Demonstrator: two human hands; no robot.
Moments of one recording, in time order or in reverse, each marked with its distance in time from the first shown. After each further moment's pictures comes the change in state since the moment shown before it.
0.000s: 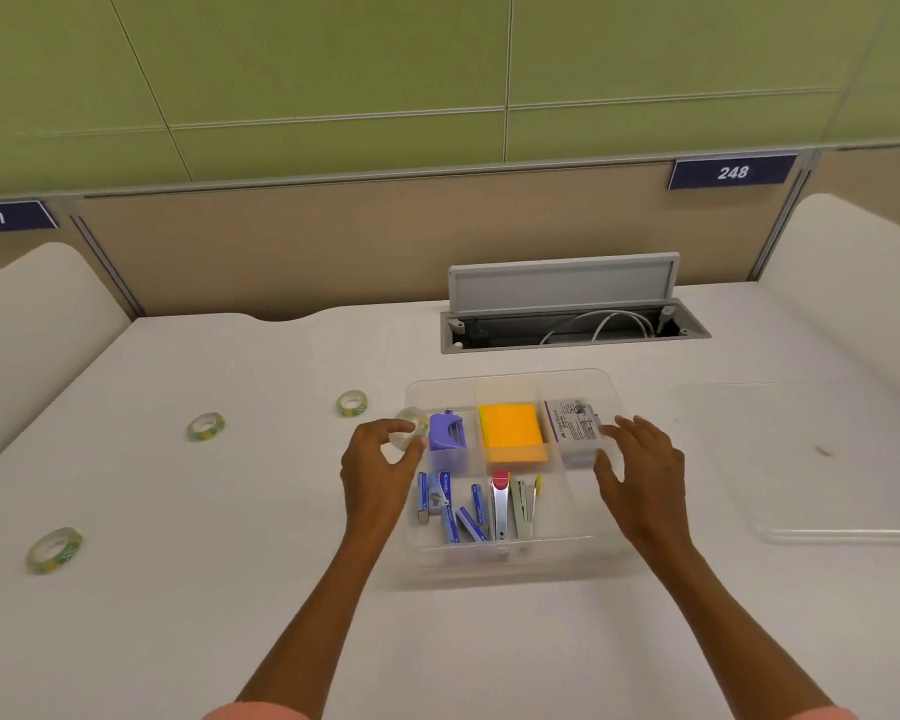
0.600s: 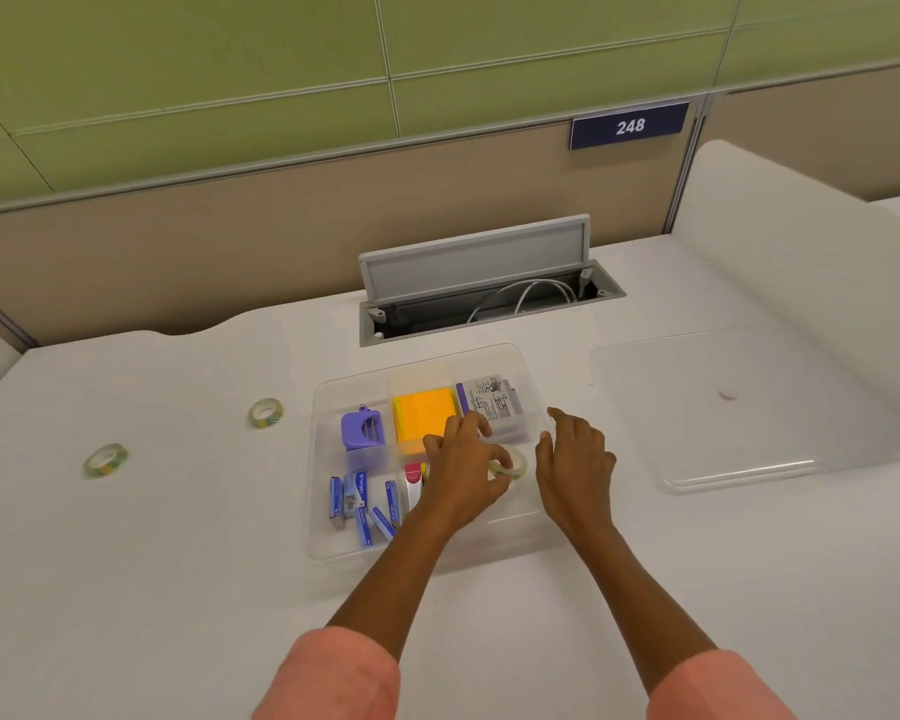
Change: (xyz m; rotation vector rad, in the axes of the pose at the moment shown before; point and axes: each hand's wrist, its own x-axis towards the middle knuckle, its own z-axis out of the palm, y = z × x) left_hand -0.047 0.044 0.152 0.627 -0.611 0.445; right_hand -0.007 0.036 0.006 -0.036 -0.101 0.276
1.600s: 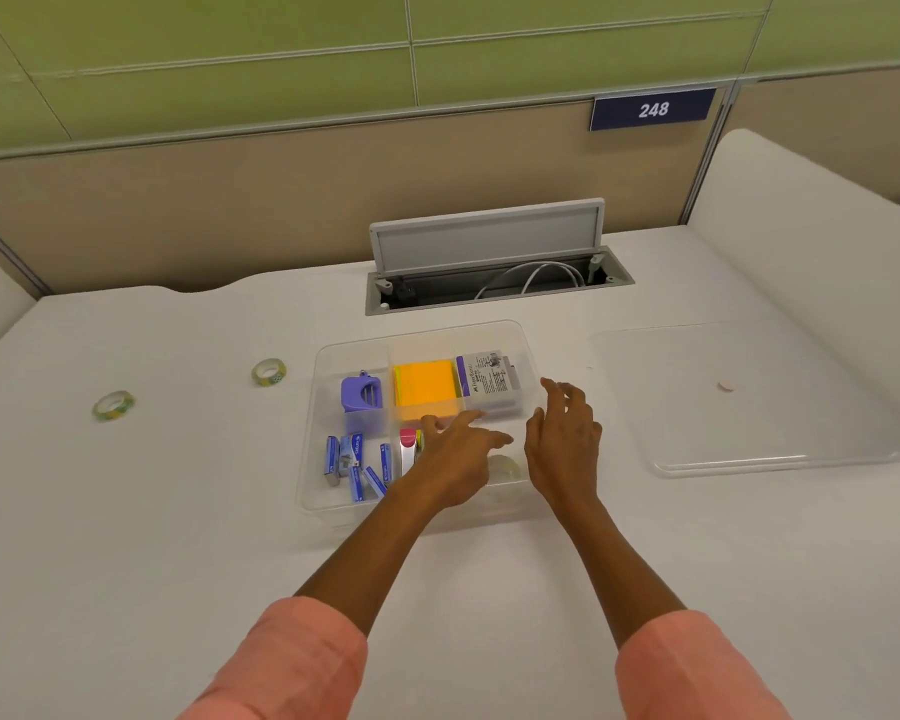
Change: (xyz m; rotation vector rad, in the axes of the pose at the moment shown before) left_hand -0.015 0.006 0.001 0.077 -0.174 -0.061; right_hand 0.000 -0.002 -0.003 0.024 0.029 -0.105
